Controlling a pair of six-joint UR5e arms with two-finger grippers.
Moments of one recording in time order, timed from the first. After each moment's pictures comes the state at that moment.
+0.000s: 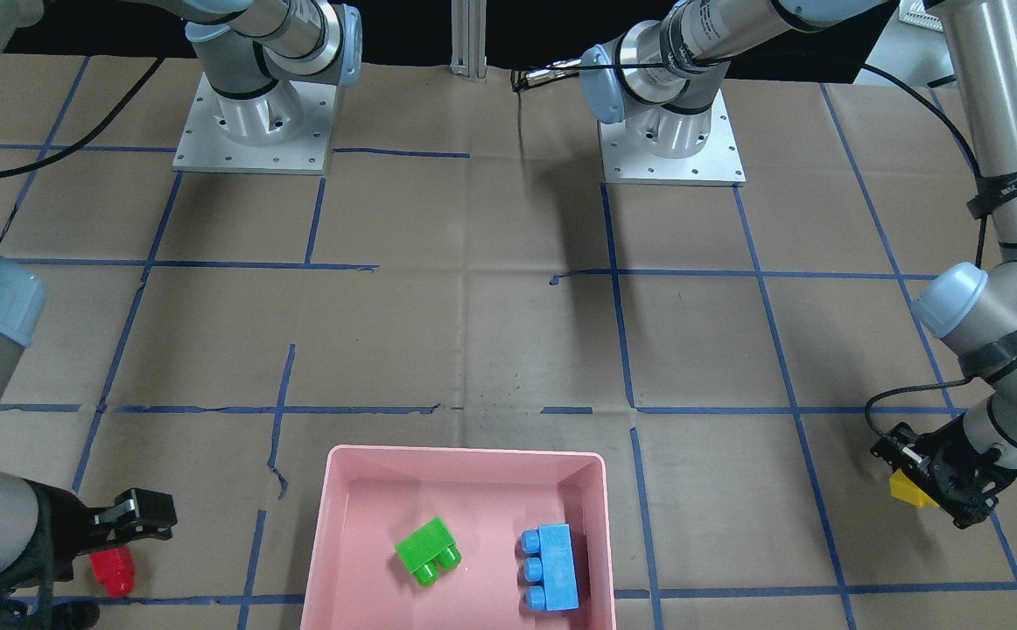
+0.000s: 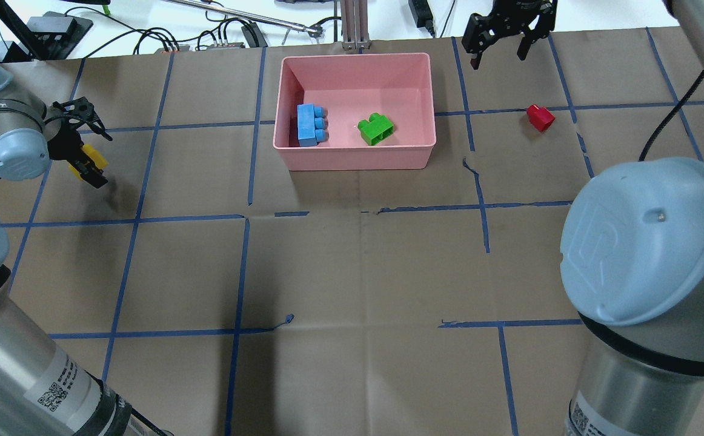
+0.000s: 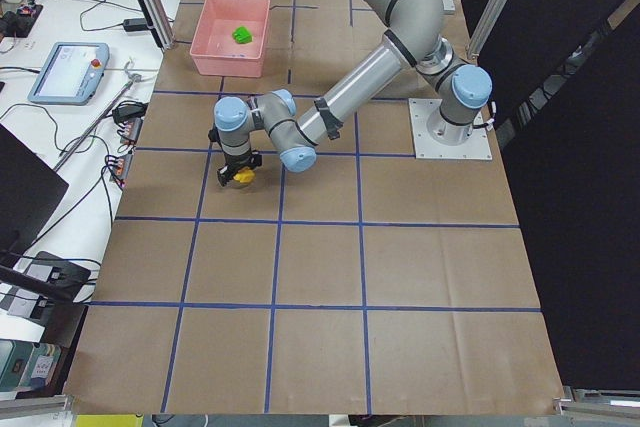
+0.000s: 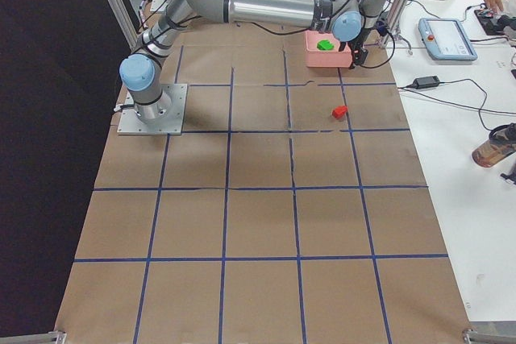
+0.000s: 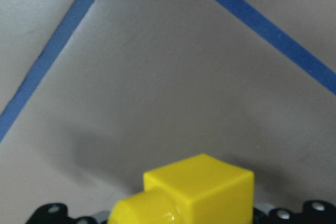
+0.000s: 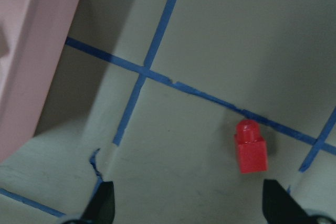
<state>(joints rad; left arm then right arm) -1.07 -2.20 -1.53 -0.92 1.55 1.40 1.44 -0.84 0.94 -1.61 -1.55 -0.57</state>
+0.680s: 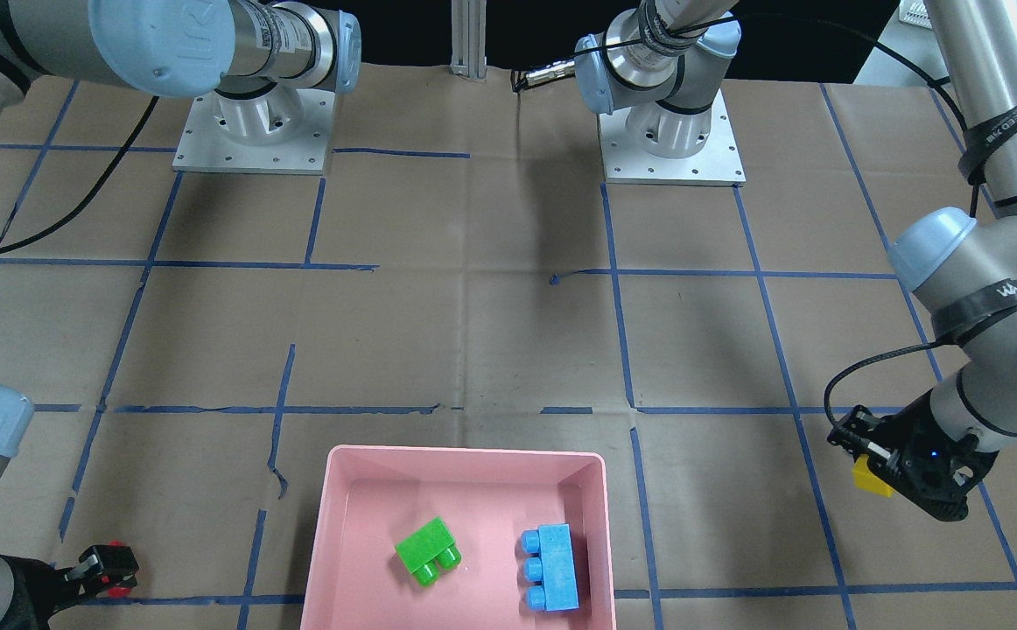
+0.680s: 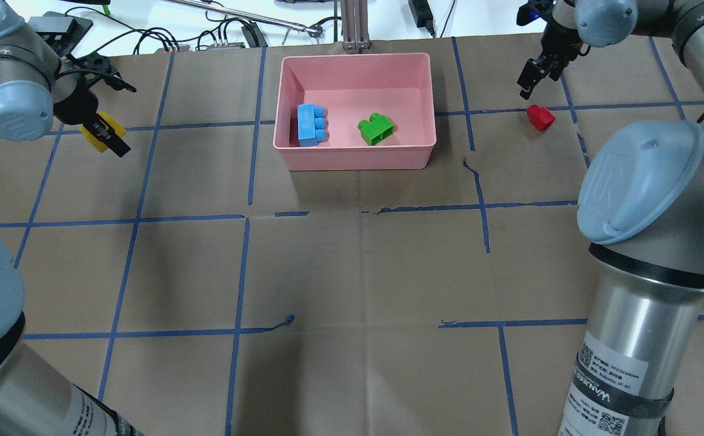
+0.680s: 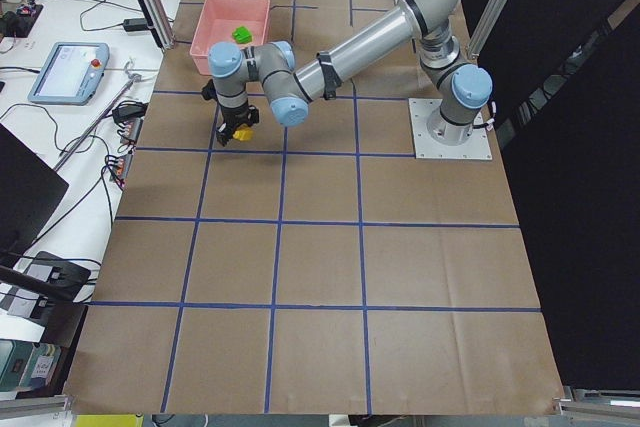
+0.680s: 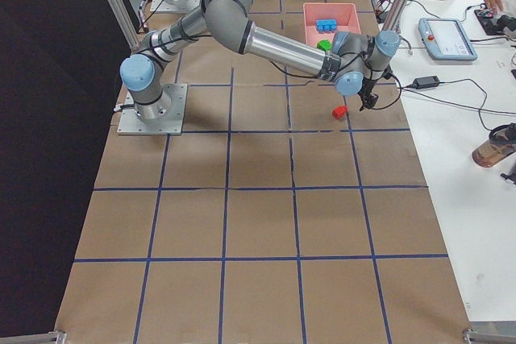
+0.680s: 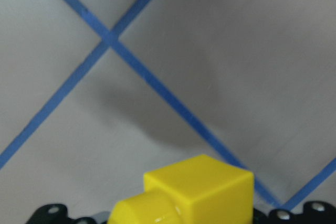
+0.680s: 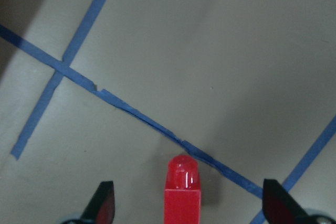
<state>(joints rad) -1.25 -2.07 -1.49 -1.09 1.56 1.02 1.37 -0.68 0.95 -1.78 -1.56 -0.81</state>
